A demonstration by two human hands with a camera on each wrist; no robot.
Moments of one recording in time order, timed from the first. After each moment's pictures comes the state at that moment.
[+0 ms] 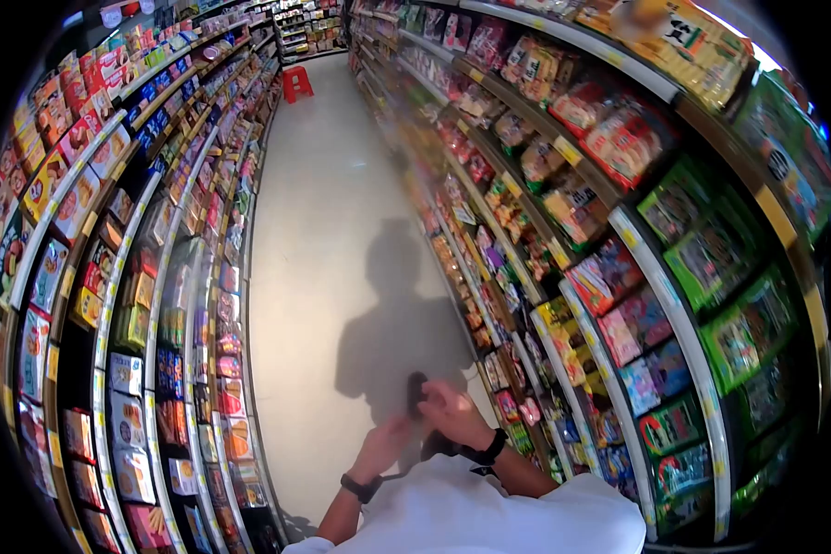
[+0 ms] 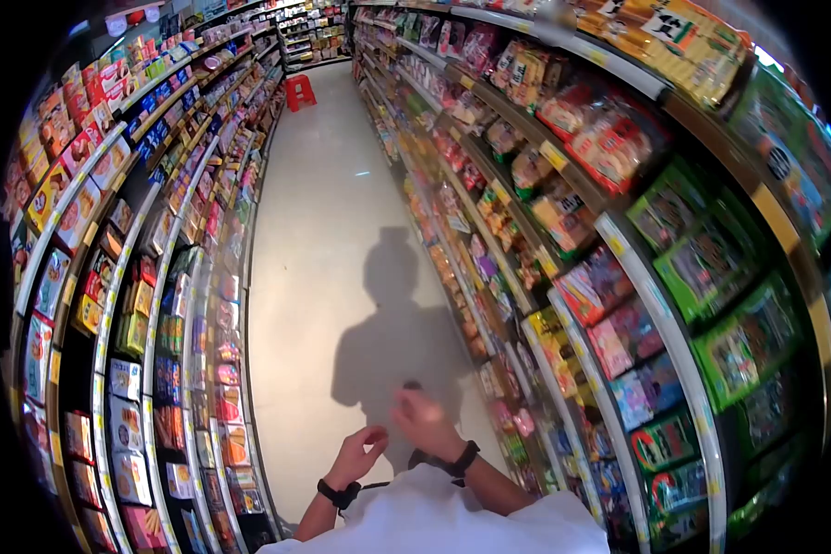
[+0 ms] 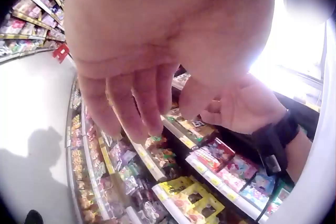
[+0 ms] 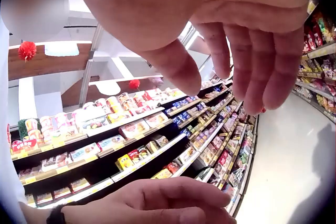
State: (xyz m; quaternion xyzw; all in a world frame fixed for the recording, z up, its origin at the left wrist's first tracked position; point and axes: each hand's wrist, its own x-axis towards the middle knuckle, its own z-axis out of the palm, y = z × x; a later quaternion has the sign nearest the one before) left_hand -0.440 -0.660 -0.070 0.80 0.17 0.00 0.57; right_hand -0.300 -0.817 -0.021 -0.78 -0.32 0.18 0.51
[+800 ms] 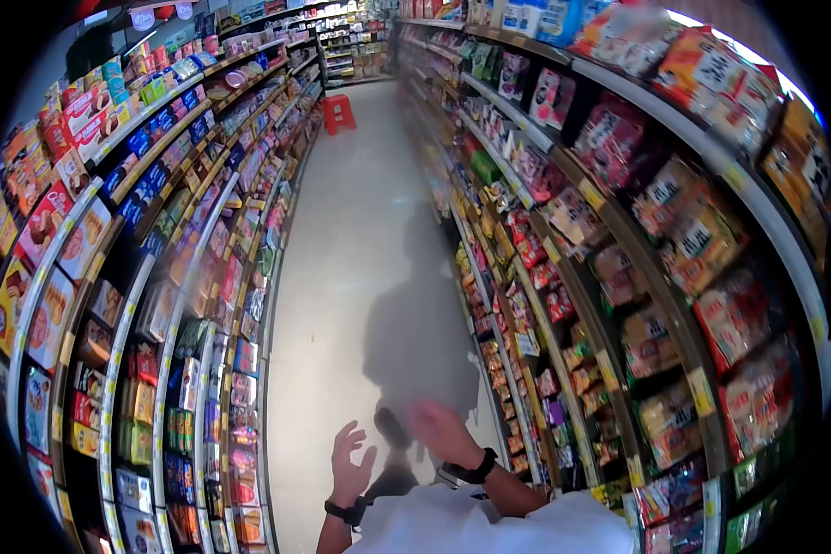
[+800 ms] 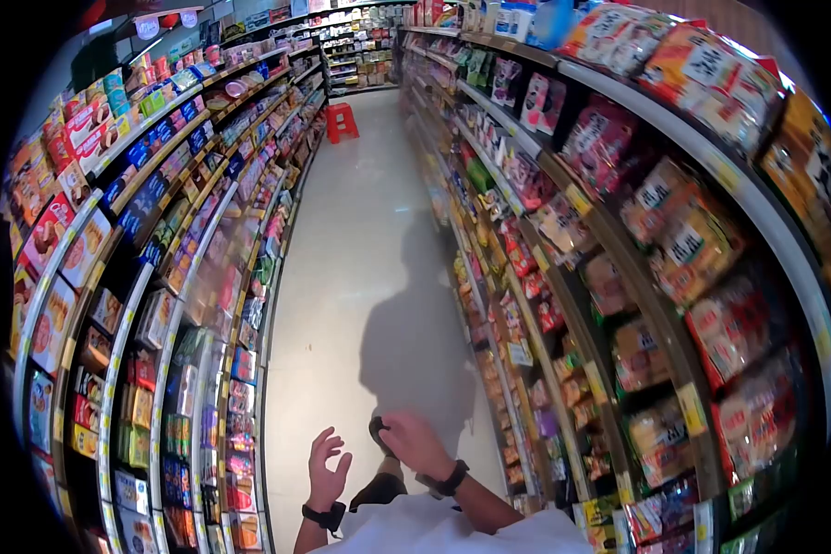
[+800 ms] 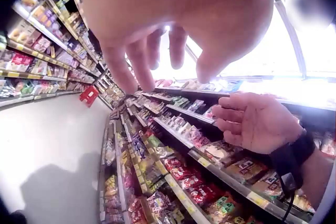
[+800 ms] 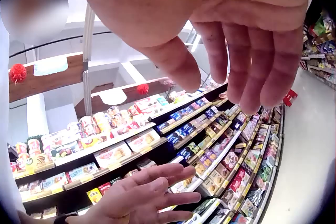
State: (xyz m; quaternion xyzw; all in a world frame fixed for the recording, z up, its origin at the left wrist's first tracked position) left_hand -0.079 -0.325 -0.063 0.76 0.25 0.30 0.51; right_hand 0.111 -0.467 -0.008 -0.71 -0.39 0.24 0.54
